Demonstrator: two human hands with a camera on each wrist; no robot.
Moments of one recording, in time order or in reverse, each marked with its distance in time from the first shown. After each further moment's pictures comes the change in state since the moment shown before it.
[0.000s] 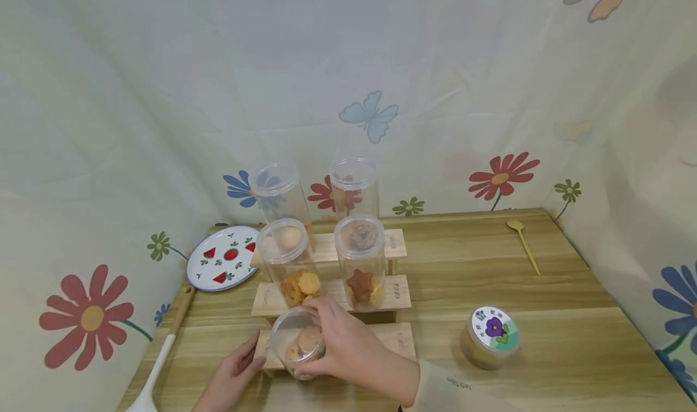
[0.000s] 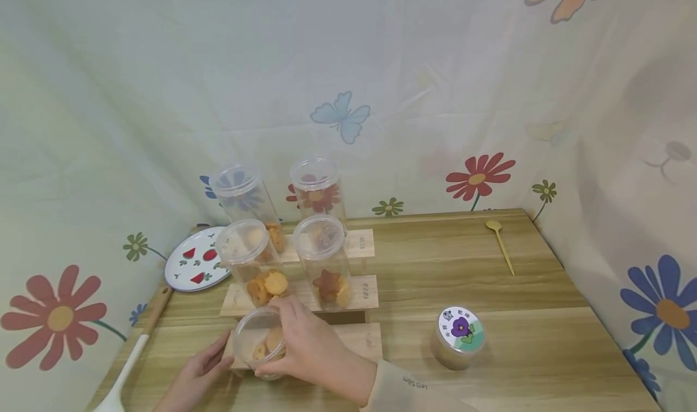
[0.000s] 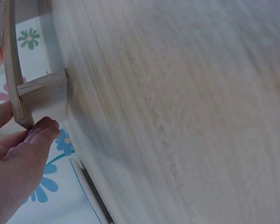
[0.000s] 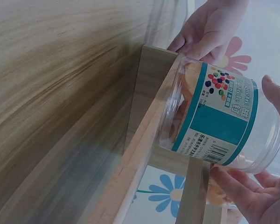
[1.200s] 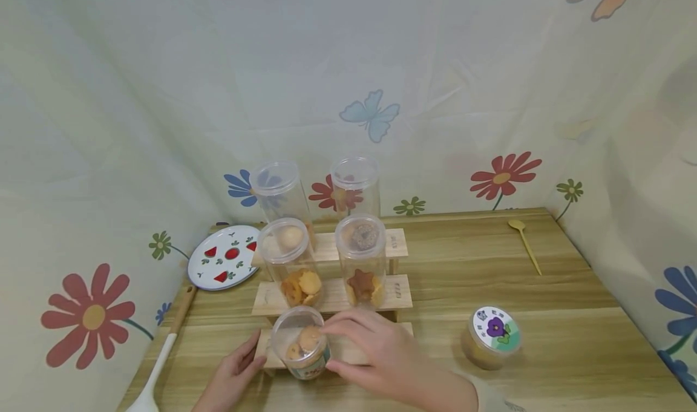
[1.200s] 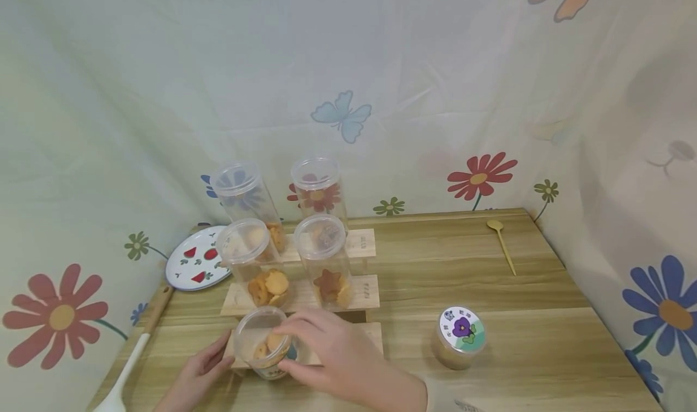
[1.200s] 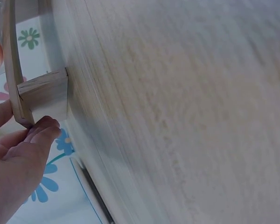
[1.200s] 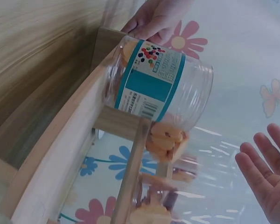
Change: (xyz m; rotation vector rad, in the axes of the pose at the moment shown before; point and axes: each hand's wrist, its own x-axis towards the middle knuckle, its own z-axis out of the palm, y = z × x) left_hand -0.001 0.003 0.000 -0.014 0.008 -0.005; right_hand -0.032 -0.010 -0.066 0.156 0.272 -0.326
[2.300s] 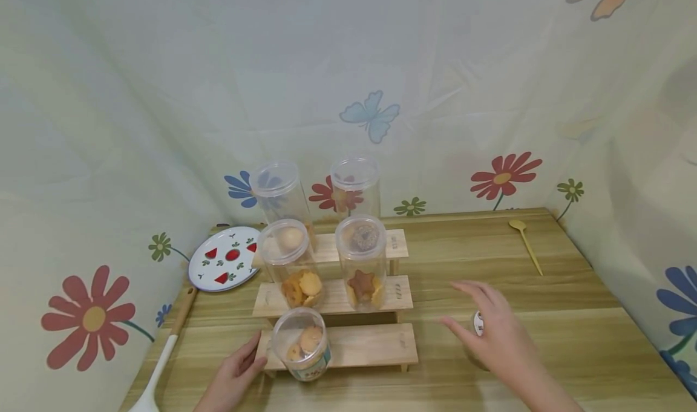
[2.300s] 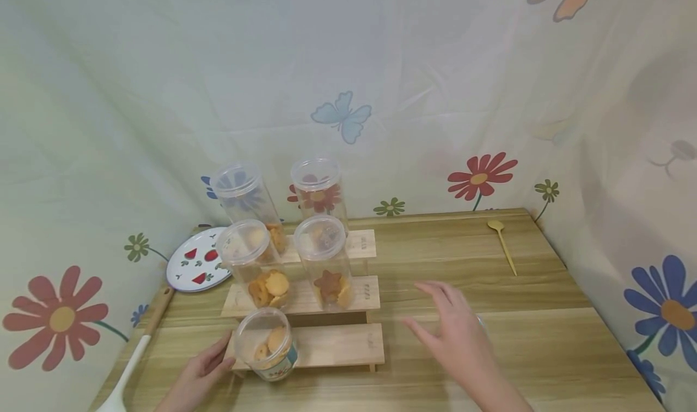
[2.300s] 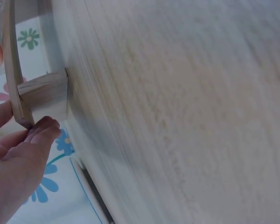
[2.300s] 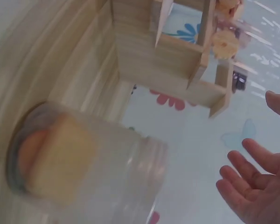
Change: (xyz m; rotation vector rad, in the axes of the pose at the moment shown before) left_hand 0.003 -0.005 -0.002 0.032 -0.021 -0.039; right_hand -0.094 0.047 -0.097 -0.410 0.031 0.654
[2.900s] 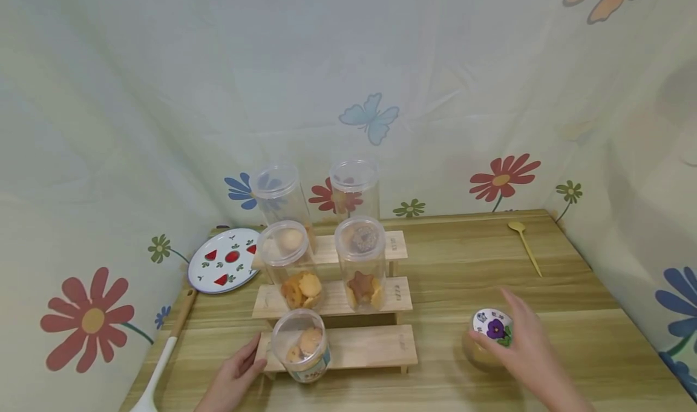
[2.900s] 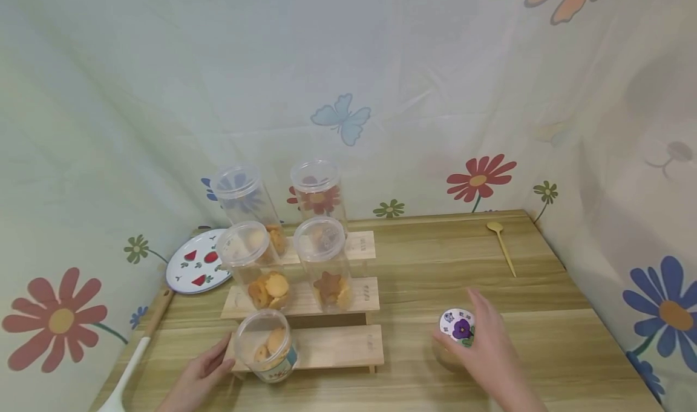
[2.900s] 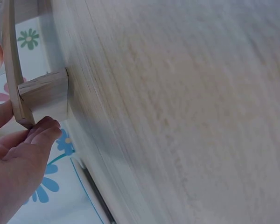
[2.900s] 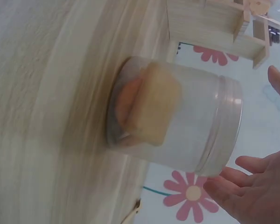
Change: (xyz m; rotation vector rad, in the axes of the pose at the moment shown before) left_hand -0.002 0.005 0.002 -0.004 0.014 0.025; right_hand -0.030 0.048 -0.008 0.062 -0.165 0.323
